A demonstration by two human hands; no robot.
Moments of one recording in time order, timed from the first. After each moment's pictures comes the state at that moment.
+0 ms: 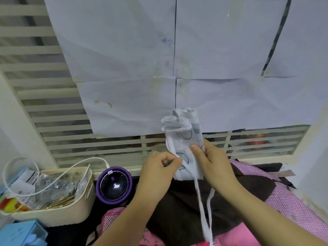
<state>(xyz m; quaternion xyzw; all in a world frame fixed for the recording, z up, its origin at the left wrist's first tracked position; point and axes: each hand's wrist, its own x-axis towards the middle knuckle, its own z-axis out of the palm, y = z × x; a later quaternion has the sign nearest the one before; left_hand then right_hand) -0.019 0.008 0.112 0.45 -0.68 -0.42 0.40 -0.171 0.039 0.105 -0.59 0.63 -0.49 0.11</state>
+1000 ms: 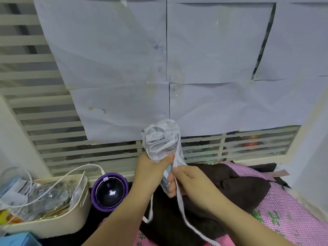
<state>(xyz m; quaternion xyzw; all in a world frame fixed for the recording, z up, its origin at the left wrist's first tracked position) -0.024 -0.018 0.105 0.43 -0.58 -0.51 0.46 -0.134 0.056 0.108 -0.50 0.60 -0.45 0.43</state>
